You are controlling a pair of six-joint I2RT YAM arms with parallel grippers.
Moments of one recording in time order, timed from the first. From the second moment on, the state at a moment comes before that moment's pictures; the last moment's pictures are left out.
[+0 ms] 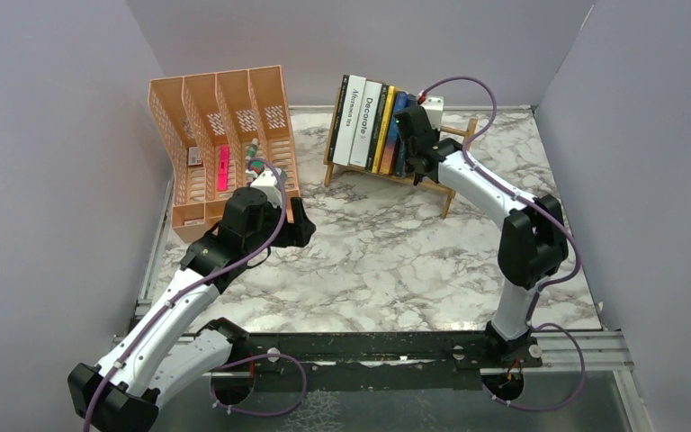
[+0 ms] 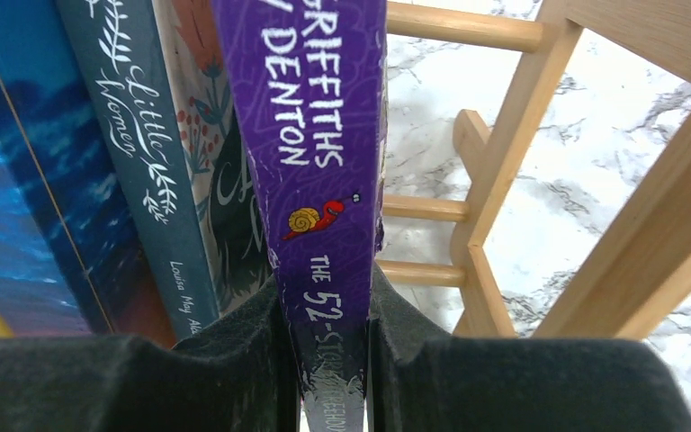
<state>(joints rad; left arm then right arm) -0.52 0.85 0.81 -0.50 0.04 -0.40 0.51 1.84 1.55 -0.44 0.68 0.38</state>
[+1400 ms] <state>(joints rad) -0.52 0.84 0.81 -0.50 0.03 -0.39 0.47 1.49 1.39 -0.44 0.45 0.45</state>
